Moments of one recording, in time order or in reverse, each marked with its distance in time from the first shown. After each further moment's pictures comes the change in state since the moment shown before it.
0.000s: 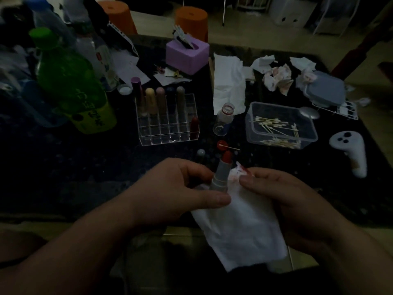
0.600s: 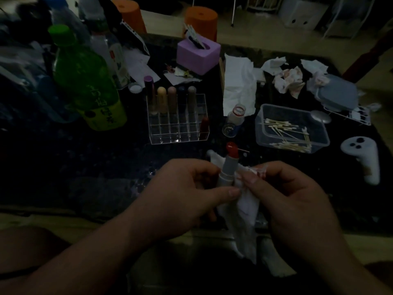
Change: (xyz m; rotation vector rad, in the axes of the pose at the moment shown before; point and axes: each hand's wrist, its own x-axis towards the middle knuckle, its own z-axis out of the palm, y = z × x) left_hand -0.007 -0.005 0.011 0.085 0.241 0.073; right_hand -0.001 0.015 0.038 -0.308 0.416 -0.466
